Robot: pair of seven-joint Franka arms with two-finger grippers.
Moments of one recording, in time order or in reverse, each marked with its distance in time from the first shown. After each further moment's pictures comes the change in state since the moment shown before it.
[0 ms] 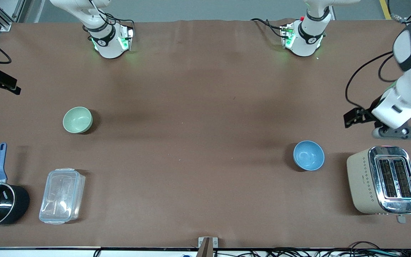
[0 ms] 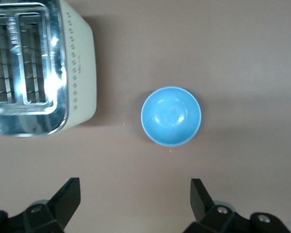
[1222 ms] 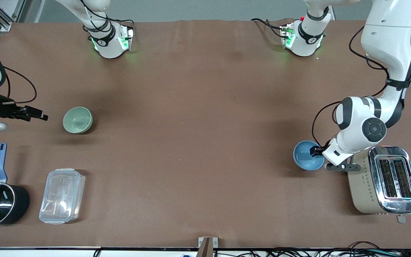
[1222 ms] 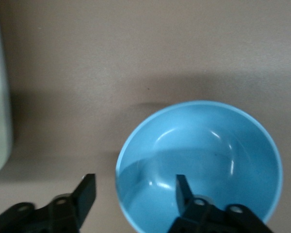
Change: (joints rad) left arm 0.015 0.390 0.000 -0.151 0.000 0.500 0.001; right arm -0.300 0.173 -0.010 -0.546 0.304 0.593 -0.440
